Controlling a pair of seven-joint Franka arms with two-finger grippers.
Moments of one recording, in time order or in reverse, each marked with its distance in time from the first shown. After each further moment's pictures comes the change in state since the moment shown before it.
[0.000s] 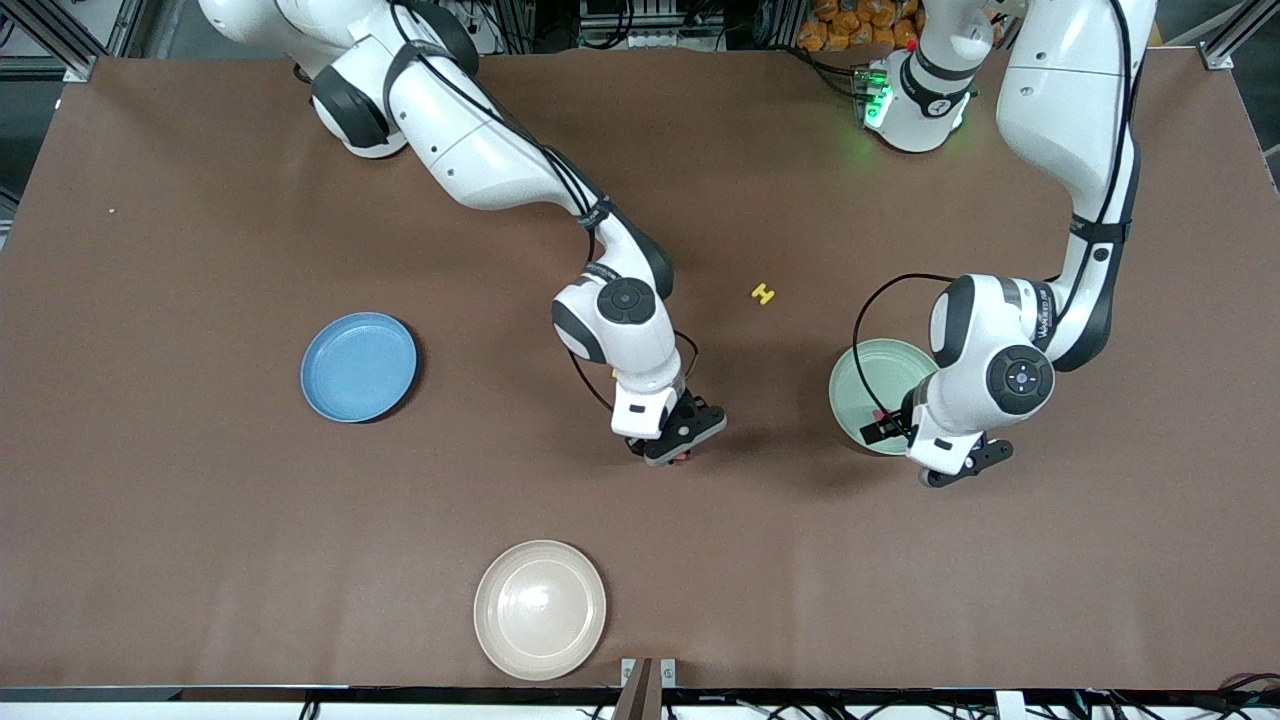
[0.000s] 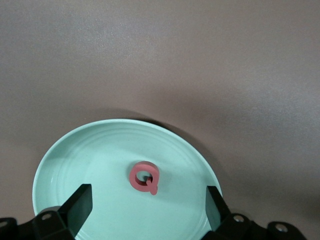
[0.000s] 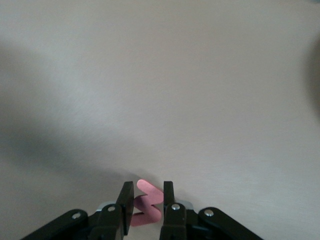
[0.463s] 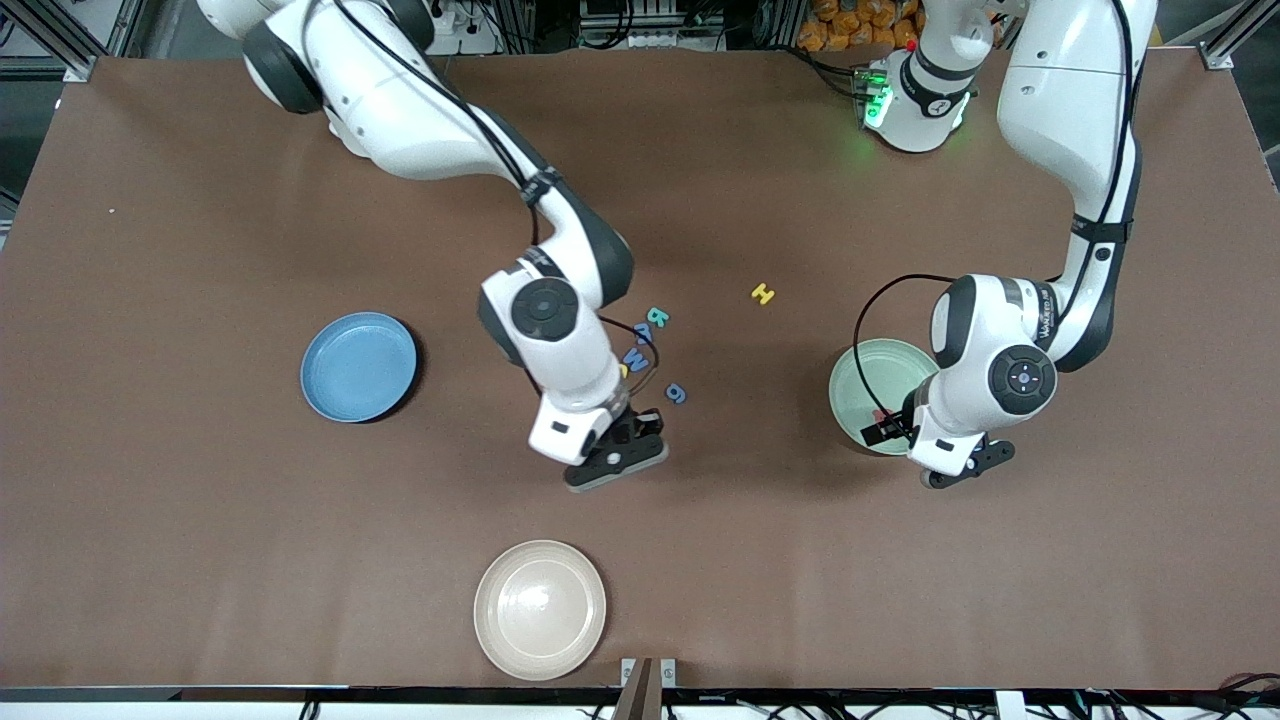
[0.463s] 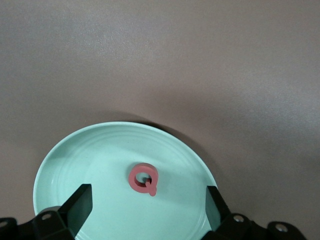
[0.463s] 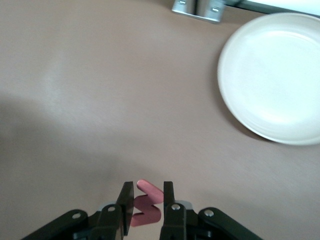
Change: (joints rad) left arm 0.001 0.000 0.001 0.006 0.000 0.000 0.000; right arm -0.135 -0.248 0.035 -0.132 0.117 -0.200 -0.020
